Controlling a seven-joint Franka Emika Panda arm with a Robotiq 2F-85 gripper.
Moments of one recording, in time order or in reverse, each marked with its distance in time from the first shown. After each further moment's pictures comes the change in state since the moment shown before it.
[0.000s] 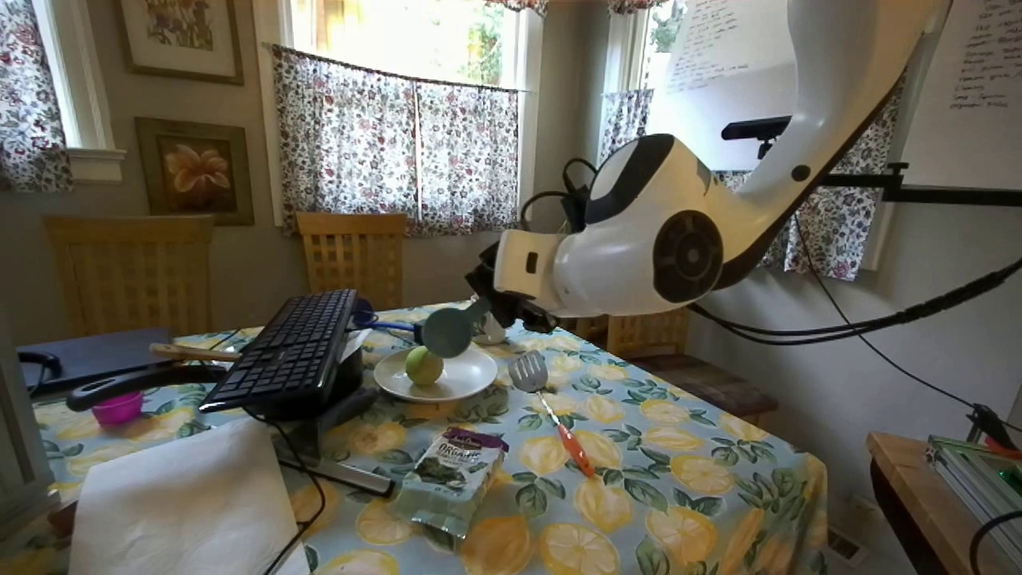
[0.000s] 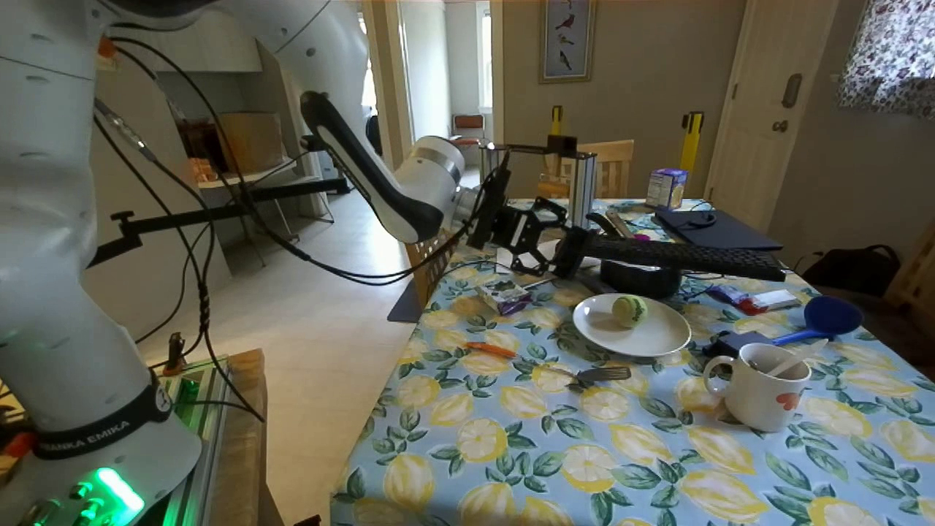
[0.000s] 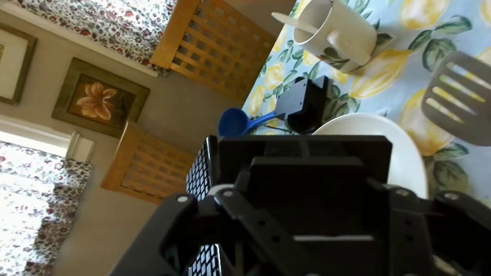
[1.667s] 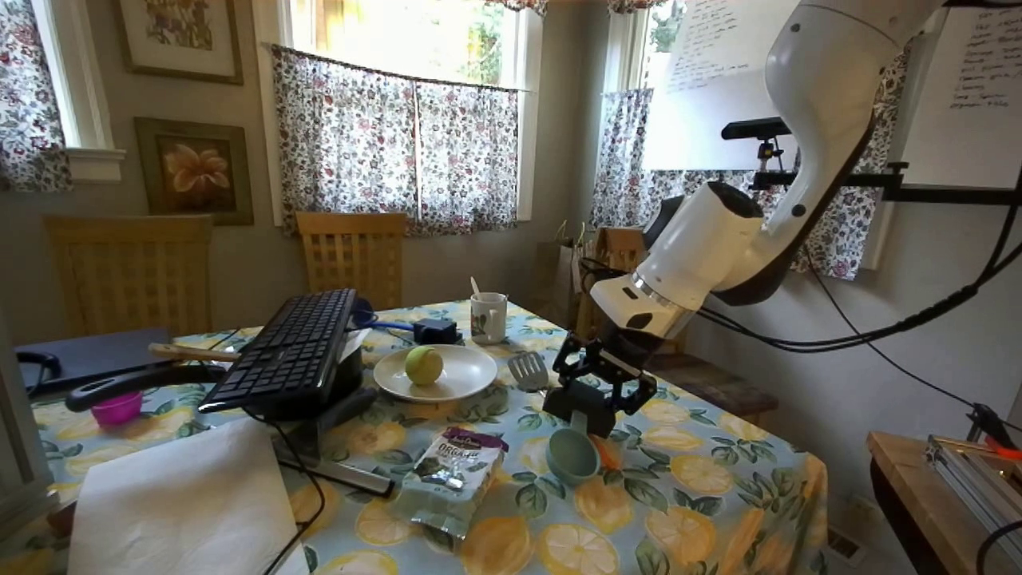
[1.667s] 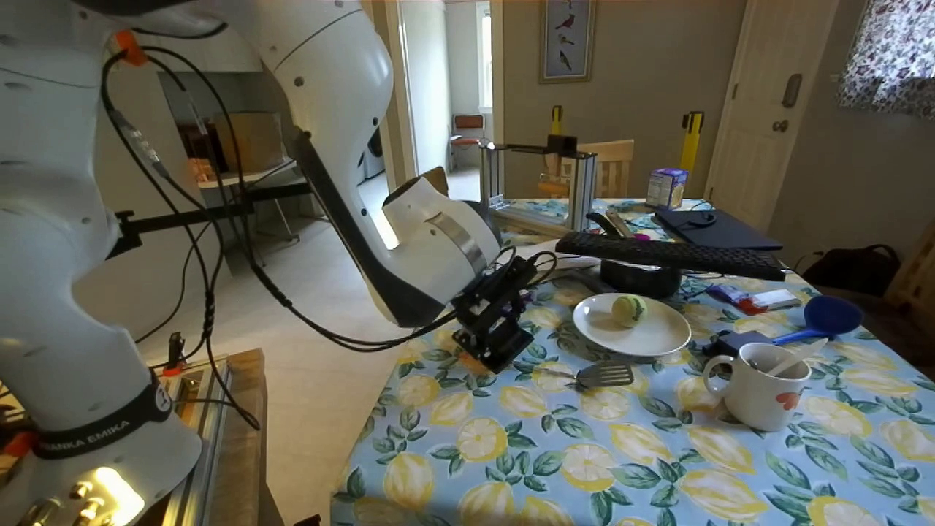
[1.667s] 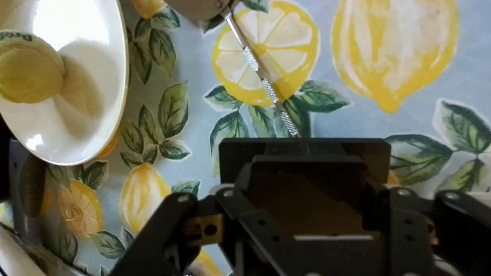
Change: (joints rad) arm -0.258 0.062 -0.126 -0.102 0.093 0.969 -0.462
